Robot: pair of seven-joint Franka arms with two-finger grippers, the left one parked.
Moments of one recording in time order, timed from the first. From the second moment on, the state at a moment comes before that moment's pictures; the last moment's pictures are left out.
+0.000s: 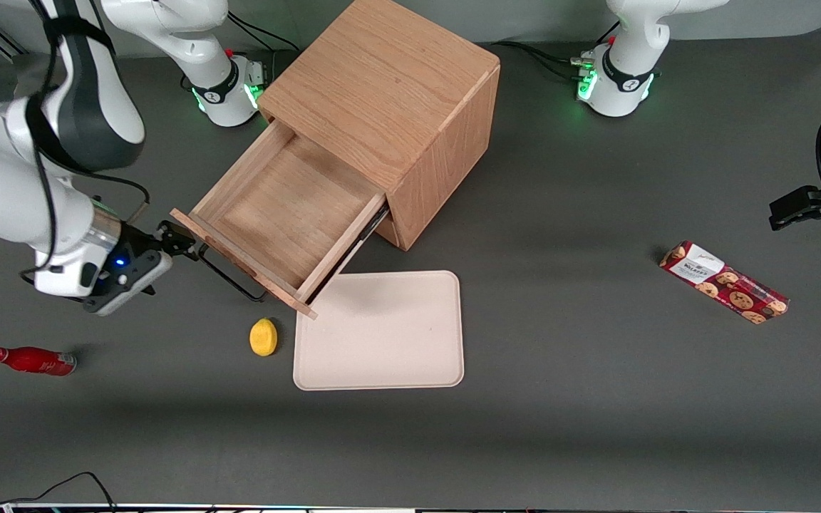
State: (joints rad) arm -0.01 0.13 0.14 -1.77 0.08 1.92 -0.50
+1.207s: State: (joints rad) arm 0.10 -0.19 -0.10 -1.74 -0.08 1.56 -0.02
